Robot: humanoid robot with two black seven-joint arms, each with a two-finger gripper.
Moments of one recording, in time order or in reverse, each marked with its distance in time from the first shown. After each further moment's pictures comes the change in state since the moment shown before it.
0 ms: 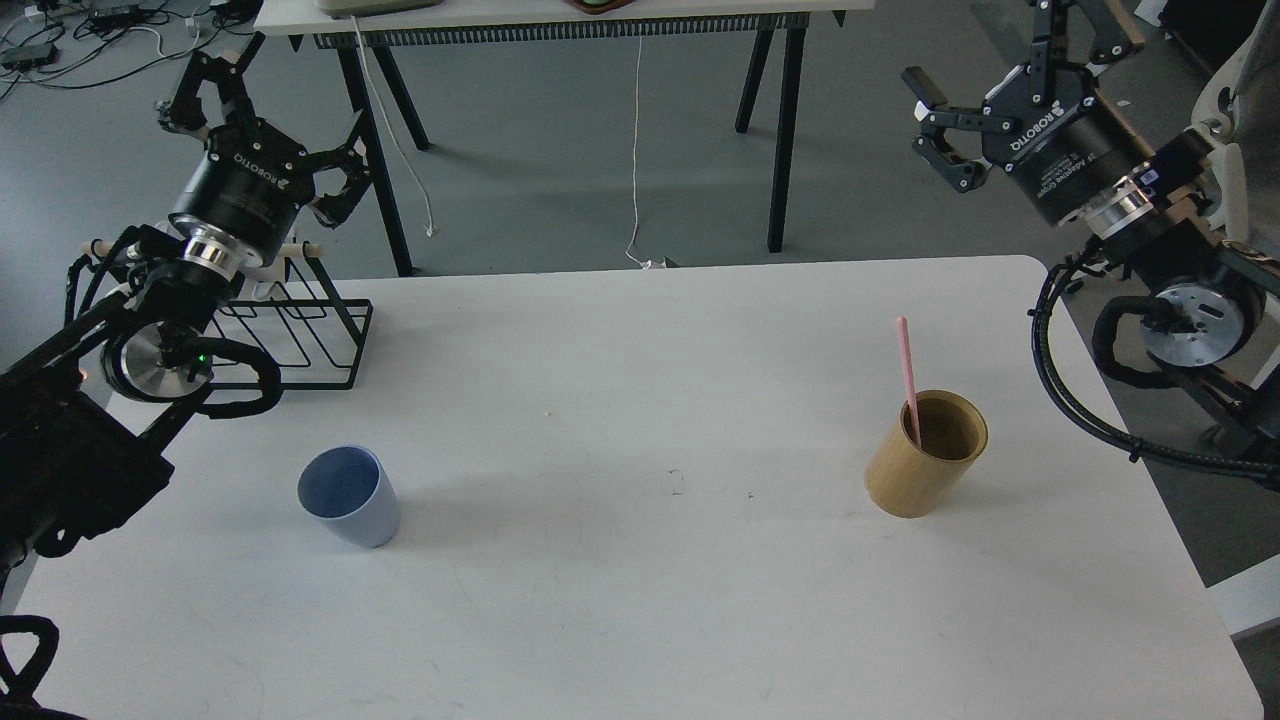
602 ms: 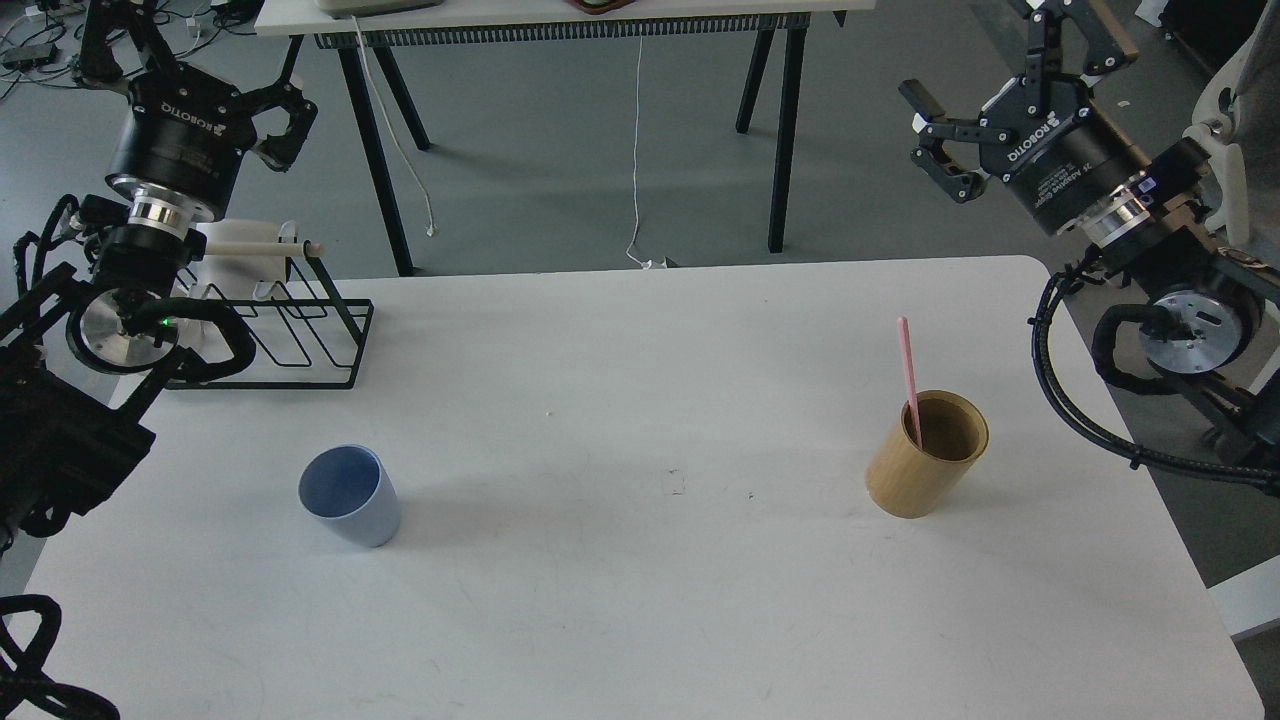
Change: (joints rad) left arm -0.008 0.007 -0.152 -0.009 -0.003 0.000 -0.011; right arm -0.008 -0.001 -0.010 -0.003 -0.013 0.000 0.000
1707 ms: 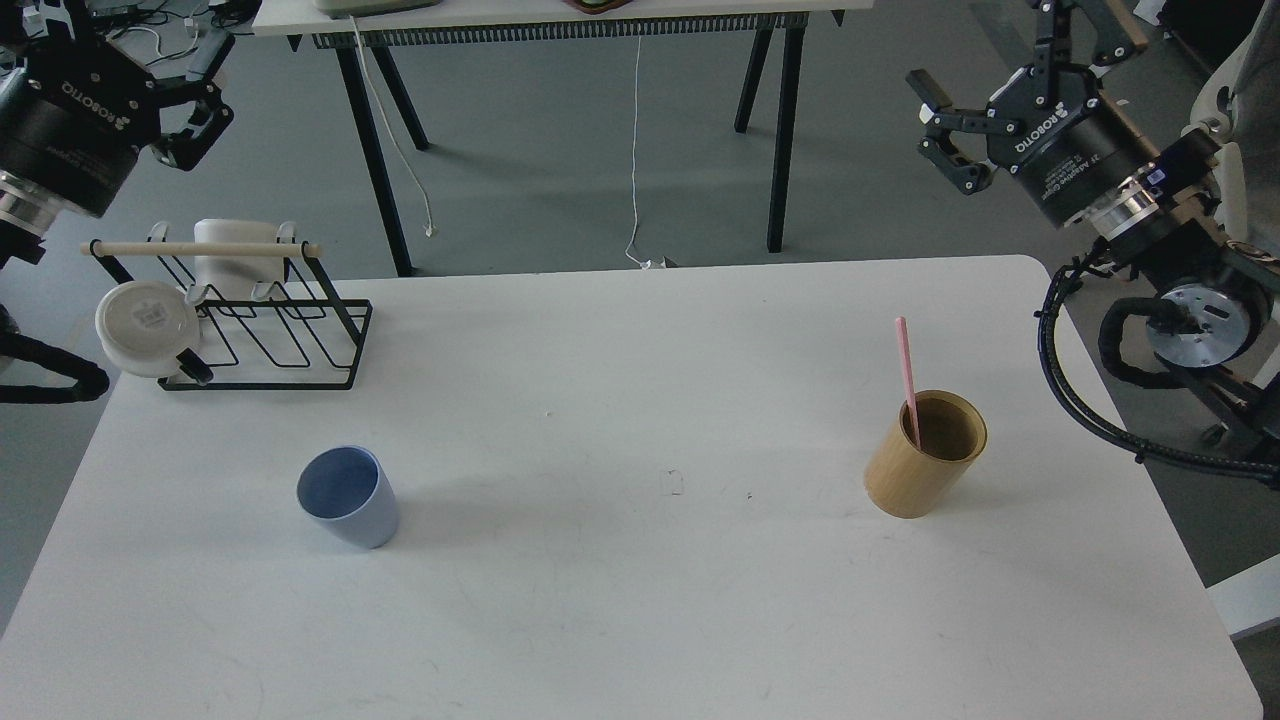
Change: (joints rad) left arm 0.058 0.432 0.130 -0.332 0.480 -0.001 -0.109; right arm 0.009 -0.009 0.004 -0.008 -0.002 0.000 0.000
